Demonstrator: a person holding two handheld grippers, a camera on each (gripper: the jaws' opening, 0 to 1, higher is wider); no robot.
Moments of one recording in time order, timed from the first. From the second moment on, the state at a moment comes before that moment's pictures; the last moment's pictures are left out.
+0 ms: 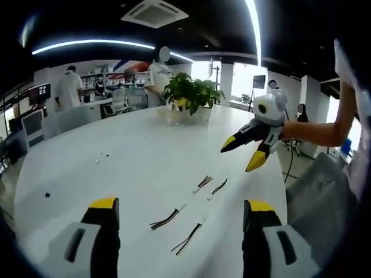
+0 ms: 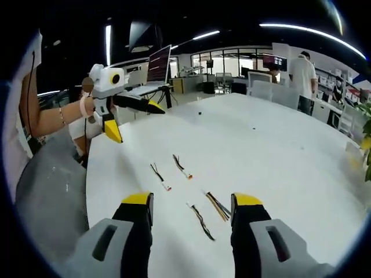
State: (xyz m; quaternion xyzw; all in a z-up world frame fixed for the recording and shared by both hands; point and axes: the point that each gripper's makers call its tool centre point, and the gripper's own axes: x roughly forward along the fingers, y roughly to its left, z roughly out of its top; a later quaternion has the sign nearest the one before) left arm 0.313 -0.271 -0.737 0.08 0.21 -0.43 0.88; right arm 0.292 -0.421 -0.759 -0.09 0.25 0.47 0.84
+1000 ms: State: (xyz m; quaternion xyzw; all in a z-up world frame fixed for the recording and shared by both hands) left arm 0.325 -0.281 -0.762 0.07 0.22 -0.44 0.86; right arm 0.314 -0.403 -0.784 -0.13 0.26 0.51 0.81
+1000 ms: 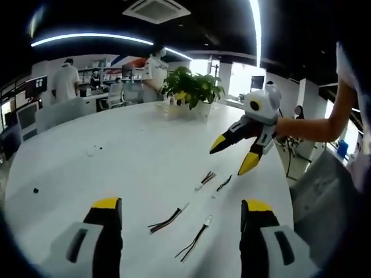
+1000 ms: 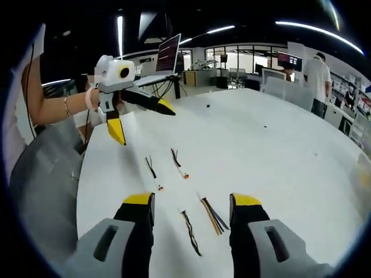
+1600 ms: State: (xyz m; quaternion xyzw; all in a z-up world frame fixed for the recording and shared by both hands) left arm 0.336 -0.282 -0.779 0.07 0.24 -0.45 0.86; right arm 0.327 -0.402 -0.795 -0.13 0.27 0.51 0.80
